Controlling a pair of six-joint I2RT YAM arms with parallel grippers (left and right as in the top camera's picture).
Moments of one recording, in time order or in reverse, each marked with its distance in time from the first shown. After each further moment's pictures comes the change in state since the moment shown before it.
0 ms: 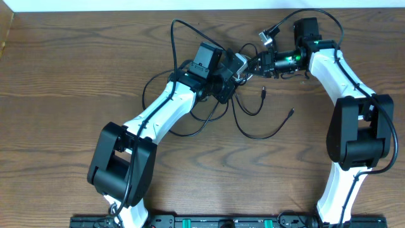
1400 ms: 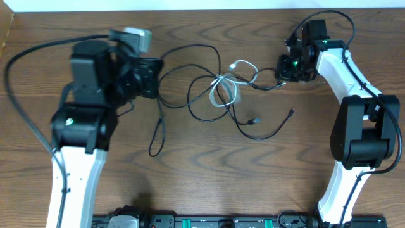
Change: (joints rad) left arm 0.413 -0.689 -0.002 -0.332 0.000 -0.274; right arm -0.049 0.000 0.000 -0.089 0.889 0.000
